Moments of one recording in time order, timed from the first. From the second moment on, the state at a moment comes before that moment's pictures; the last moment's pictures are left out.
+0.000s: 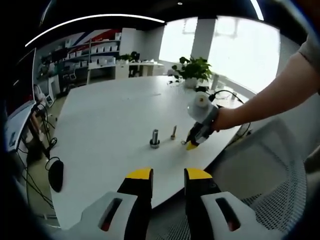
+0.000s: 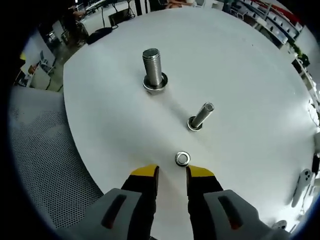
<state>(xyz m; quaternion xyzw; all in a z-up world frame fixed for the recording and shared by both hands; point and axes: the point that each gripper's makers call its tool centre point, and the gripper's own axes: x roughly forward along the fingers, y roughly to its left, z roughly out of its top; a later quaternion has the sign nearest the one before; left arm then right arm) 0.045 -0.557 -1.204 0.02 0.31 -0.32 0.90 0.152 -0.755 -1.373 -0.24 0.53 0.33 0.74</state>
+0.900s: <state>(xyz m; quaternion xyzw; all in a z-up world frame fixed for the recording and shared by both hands) 0.045 -0.560 -1.203 0.02 0.30 -0.33 0.90 0.153 -0.754 -1.373 -0.23 0.51 0.34 0.76</state>
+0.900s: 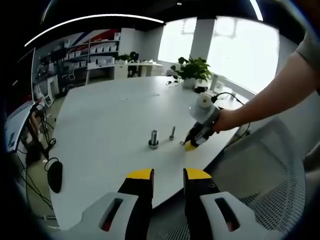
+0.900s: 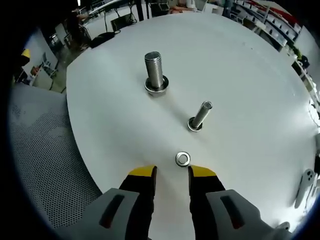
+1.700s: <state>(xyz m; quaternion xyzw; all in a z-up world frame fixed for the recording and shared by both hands) 0.046 -0.557 -1.203 0.02 0.31 -0.32 0.90 0.167 -0.749 -1.376 -0.35 0.57 0.38 0.64</state>
